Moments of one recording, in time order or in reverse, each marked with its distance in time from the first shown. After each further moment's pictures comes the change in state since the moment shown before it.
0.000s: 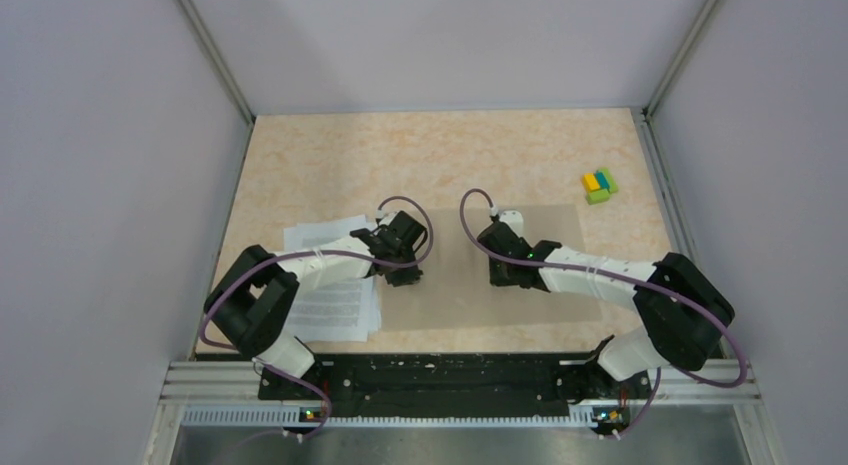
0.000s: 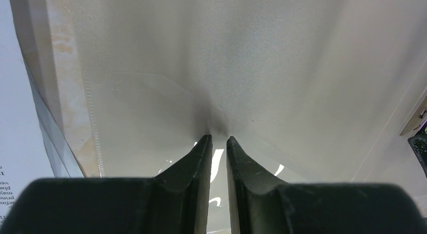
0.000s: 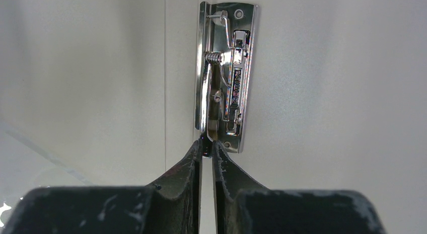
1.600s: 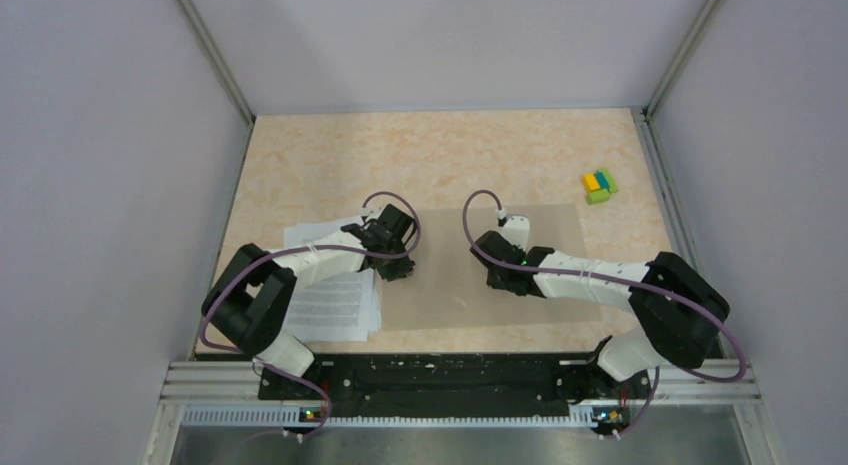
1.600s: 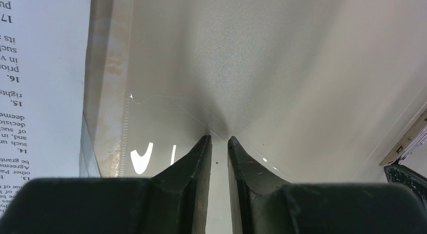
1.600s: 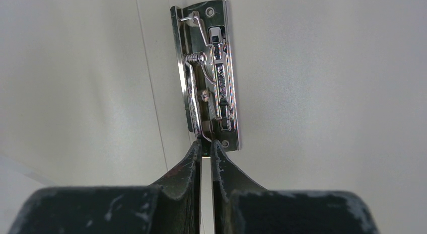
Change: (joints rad) left arm 0.086 0.003 -0.004 0.002 0.005 -0.063; right arm 0.060 0.022 -0.014 -0.016 0.166 0.220
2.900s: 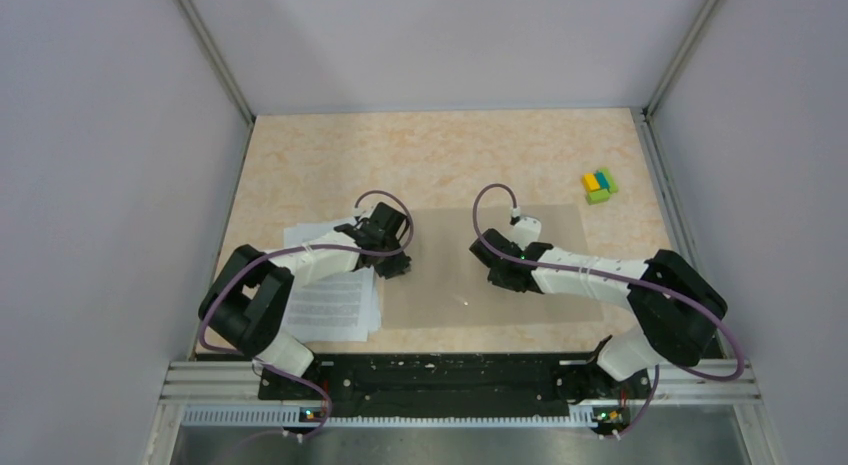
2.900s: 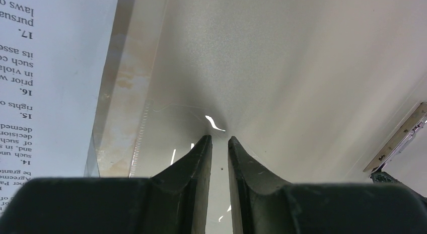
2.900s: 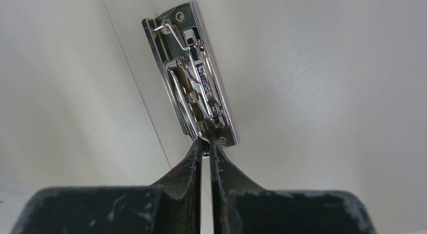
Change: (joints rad) left arm 0.050 -0.013 -0.028 0.045 0.032 -0.027; right arm -0.010 0.012 0.037 -0.102 0.045 0.219
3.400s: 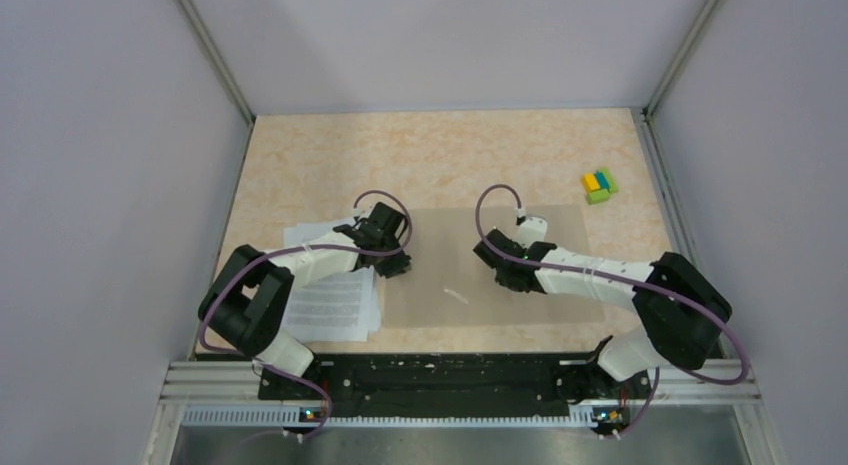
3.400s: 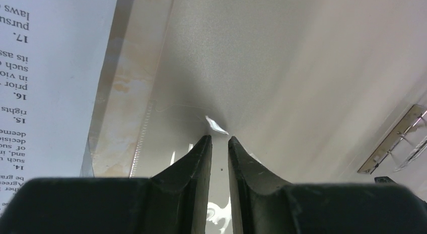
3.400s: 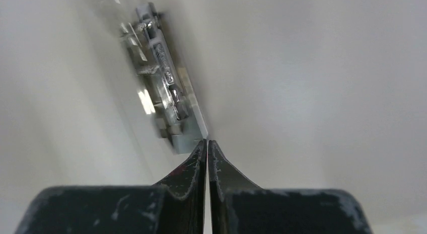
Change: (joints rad) left arm 0.009 0.000 -0.011 0.027 0.017 -0.018; right arm 0.000 -0.024 0.000 -0.029 0.037 0.004
